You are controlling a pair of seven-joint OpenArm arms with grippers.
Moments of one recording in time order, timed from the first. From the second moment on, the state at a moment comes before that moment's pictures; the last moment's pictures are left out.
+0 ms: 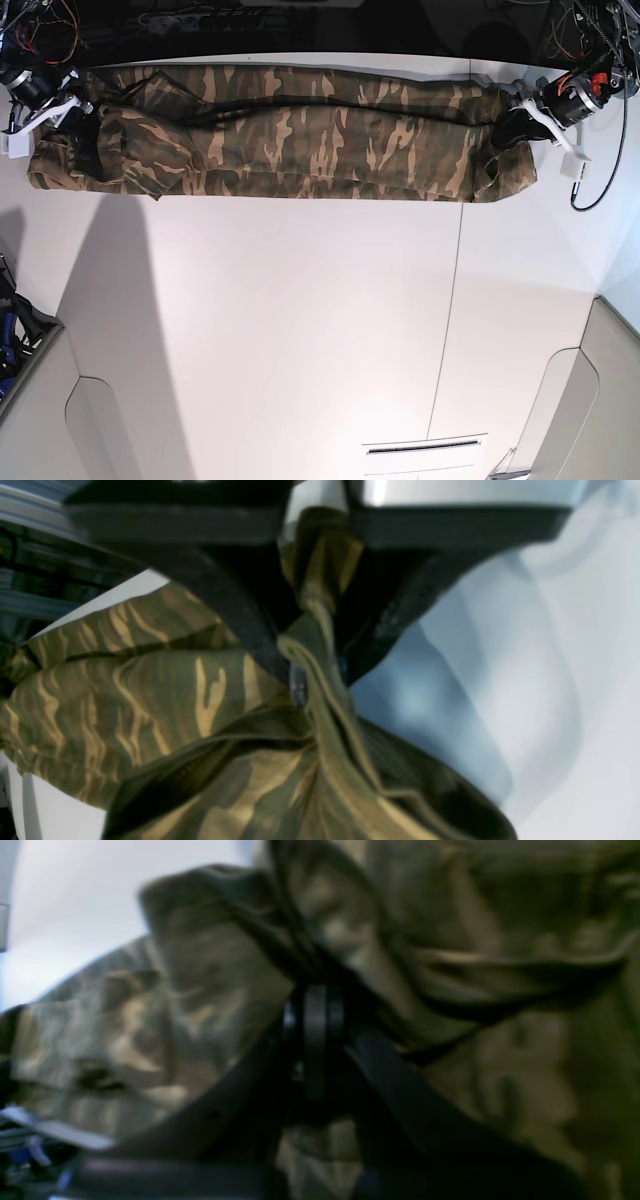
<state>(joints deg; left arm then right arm) 23.5 -23.0 -26.9 87.0 -56.8 -35.3 53.4 -21.9 13.1 37.2 88.0 54.4 33.0 -57.8</state>
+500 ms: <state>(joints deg) 23.5 -23.0 -29.9 103.4 -61.9 -35.5 61.4 -21.0 13.1 39.1 97.5 57.5 33.0 -62.7</state>
